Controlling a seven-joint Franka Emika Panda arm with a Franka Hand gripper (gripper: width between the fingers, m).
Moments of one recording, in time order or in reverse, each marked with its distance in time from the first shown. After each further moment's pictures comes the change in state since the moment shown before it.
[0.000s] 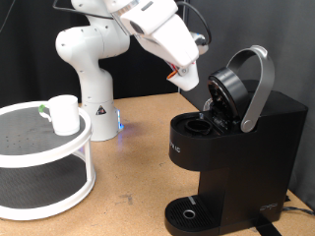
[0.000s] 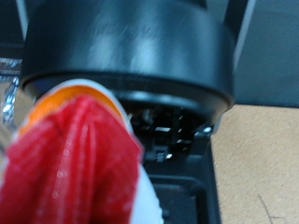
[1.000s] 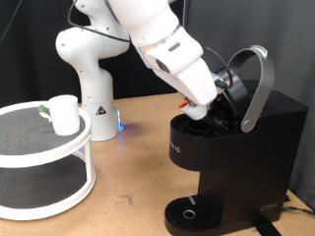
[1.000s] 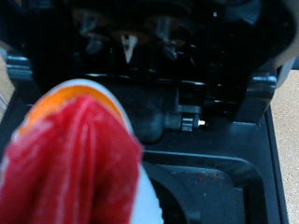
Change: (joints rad) arm 0.006 0.110 0.068 -0.021 -0.032 0.076 0.000
